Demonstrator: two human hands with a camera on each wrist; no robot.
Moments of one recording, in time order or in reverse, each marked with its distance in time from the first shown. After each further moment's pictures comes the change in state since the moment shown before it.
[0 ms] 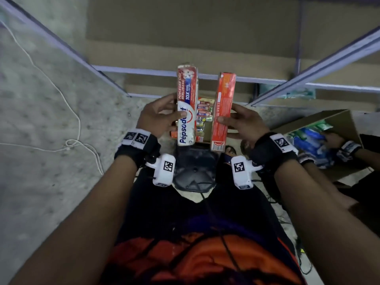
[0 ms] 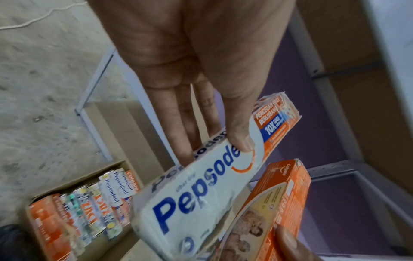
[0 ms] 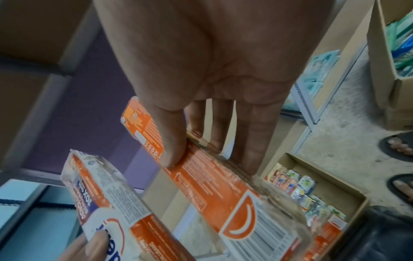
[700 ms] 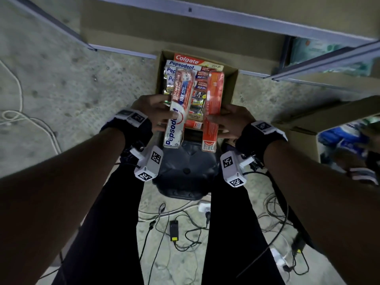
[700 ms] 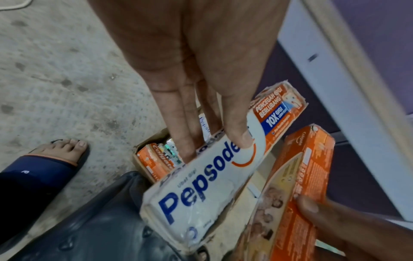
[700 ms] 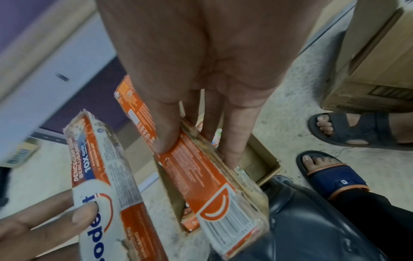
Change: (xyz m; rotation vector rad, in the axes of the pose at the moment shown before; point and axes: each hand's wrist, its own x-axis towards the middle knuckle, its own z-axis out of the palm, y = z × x) left_hand 0.194 -0.217 0.000 0.076 -0.079 -0.379; right_hand 0.230 0.182 0.000 -0.122 -0.021 0.385
